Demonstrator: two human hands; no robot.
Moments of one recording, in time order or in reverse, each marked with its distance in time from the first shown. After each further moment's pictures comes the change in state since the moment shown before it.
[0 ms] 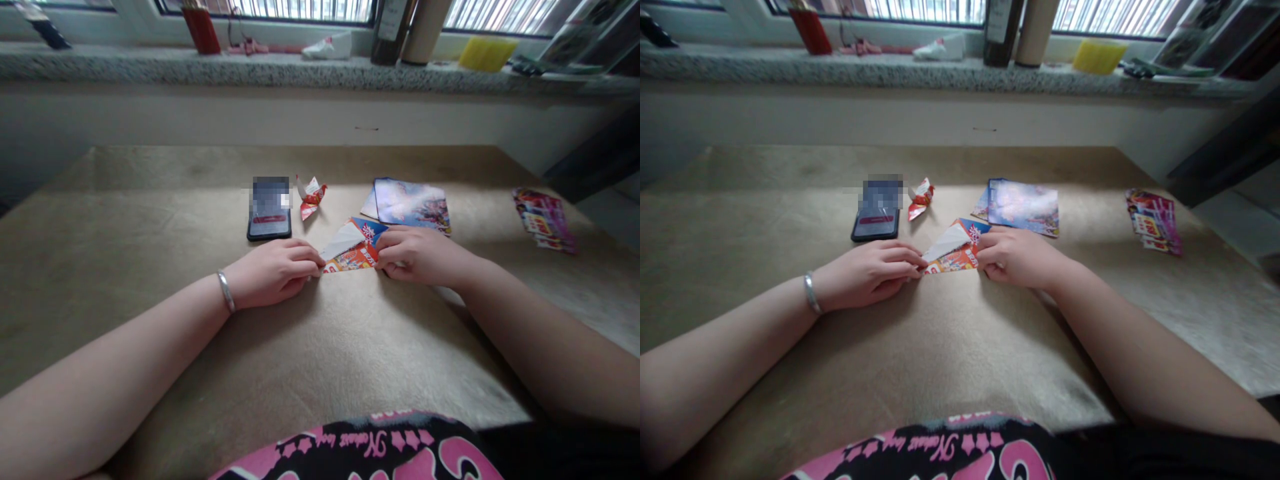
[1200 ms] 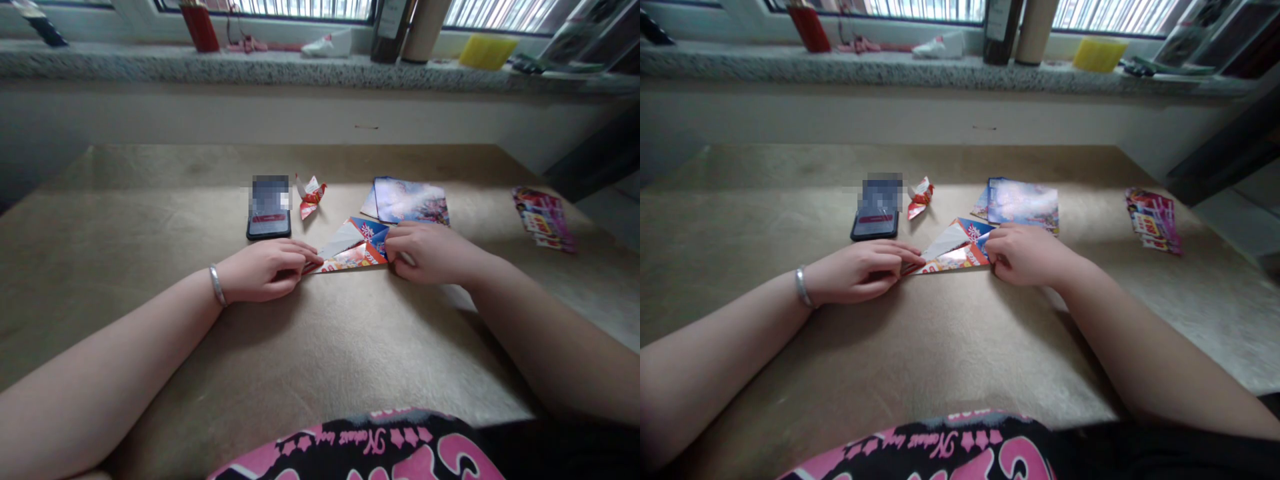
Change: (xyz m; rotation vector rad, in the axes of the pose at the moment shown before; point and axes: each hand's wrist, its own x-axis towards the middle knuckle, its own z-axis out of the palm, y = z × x) left_hand -0.005 -0.005 -0.008 -0.279 -0.052 -0.035; right_hand -0.005 -0.004 -0.013 -0.022 -0.148 0.198
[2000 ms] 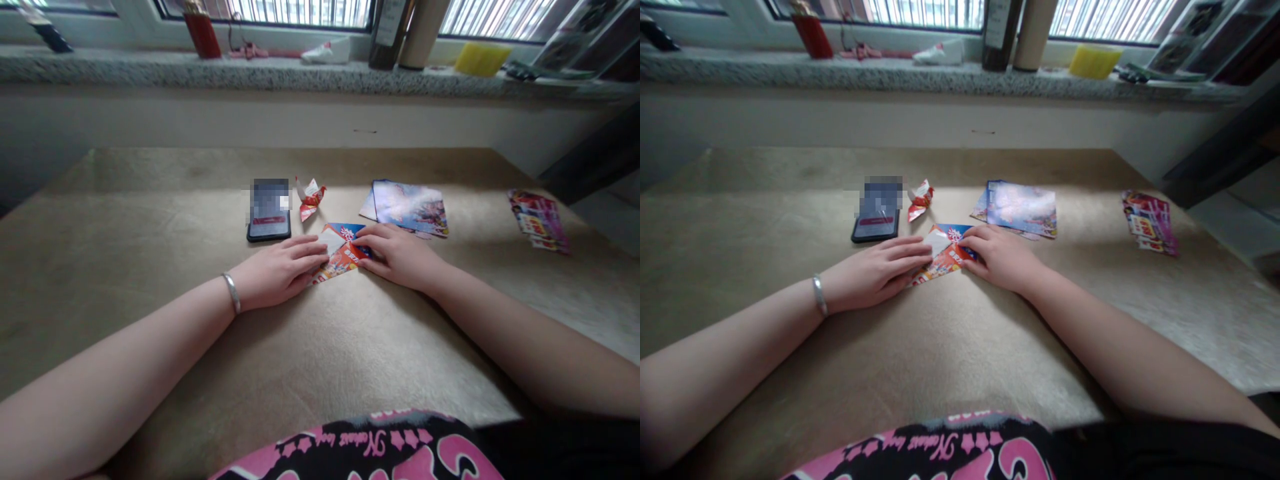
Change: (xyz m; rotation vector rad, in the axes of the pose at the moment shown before) left_hand 0.009 0.008 0.015 0.347 0.083 -0.065; right_hand 0.019 -0.016 0.021 0.059 0.175 0.097
